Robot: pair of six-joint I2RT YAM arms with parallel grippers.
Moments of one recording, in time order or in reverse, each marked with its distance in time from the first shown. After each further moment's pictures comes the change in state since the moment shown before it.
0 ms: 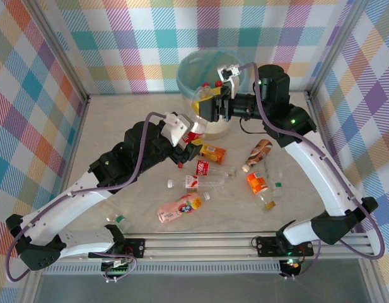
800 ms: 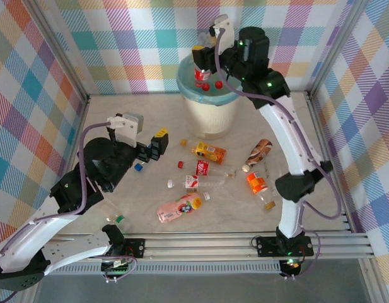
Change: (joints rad) left arm 0.026 -0.243 -0.066 -0.050 -0.366 -0.151; right arm -0.063 0.533 0.687 -0.043 0.517 -0.370
